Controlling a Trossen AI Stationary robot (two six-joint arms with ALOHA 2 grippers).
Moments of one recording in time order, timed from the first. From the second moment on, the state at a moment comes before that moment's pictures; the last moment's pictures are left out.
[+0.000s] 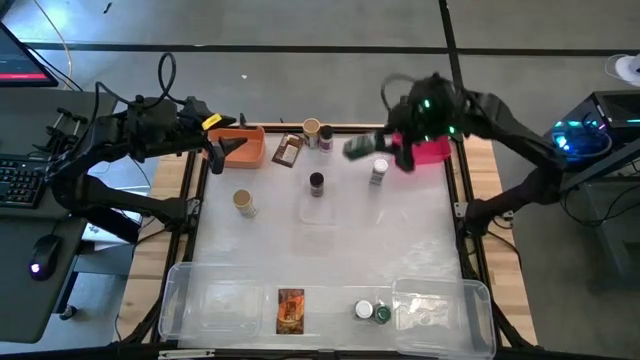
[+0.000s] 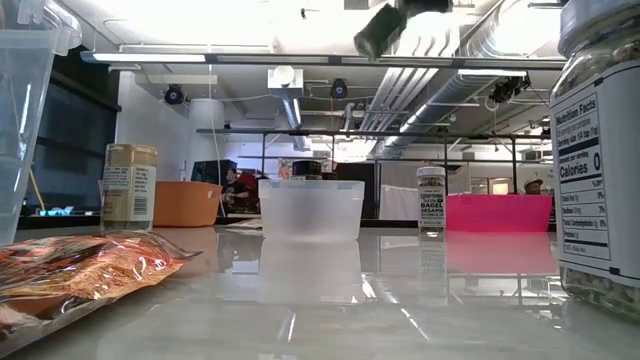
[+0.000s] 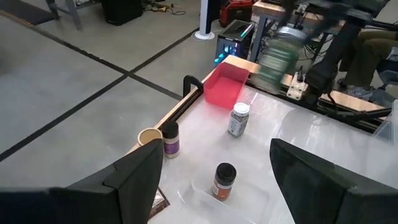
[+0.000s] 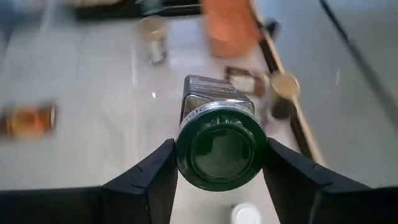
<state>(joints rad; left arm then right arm) 0.18 1.01 1.55 -0.98 -0.33 -0.19 -0.34 1.37 1.75 -1.12 -0.13 -0.27</state>
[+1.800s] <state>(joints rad) 0.18 1.02 1.55 -0.98 -0.32 -0.15 0.11 1.70 2.09 -1.13 0.30 -0.89</state>
